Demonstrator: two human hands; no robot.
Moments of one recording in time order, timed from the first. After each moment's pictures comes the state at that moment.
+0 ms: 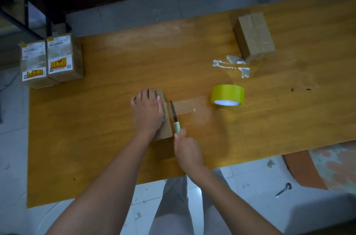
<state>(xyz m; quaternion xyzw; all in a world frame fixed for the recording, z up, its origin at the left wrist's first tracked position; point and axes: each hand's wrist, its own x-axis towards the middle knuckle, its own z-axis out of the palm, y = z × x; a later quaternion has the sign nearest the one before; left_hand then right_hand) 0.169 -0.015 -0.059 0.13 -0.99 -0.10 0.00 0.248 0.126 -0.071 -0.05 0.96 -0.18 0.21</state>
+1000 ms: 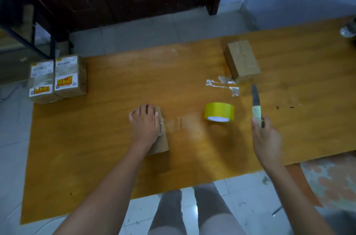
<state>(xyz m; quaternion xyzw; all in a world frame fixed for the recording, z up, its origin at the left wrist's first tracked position) 0.166 -0.022 -0.058 0.11 -0.99 -0.10 -0.02 0.168 0.316 -0.005 0.14 0.94 -0.29 -0.05</state>
